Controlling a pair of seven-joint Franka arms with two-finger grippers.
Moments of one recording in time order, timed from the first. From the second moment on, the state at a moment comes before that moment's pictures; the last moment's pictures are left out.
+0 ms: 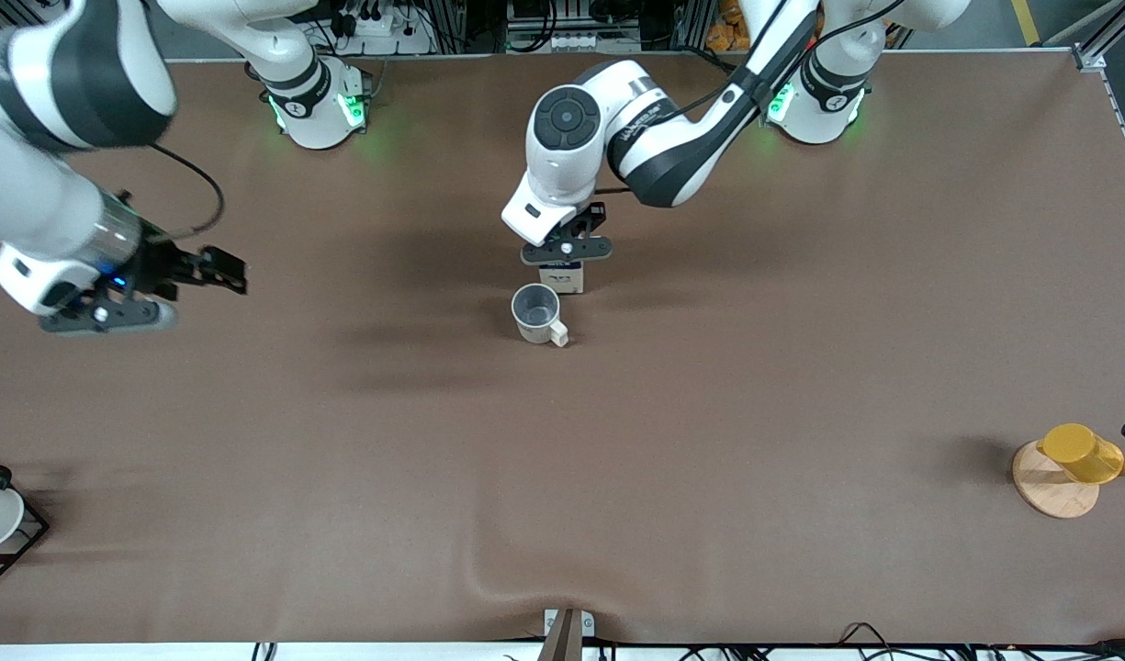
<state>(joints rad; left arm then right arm) -0.62 0.48 -0.34 -1.63 -0.02 2.06 -1.03 0.16 0.03 -0.09 -1.75 0.05 1.70 -0.03</state>
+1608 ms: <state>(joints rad) -0.66 0.55 -0.33 -1.54 0.01 2.10 -1.06 -0.16 -0.06 0.08 -1.65 0.04 1.59 -0.02</state>
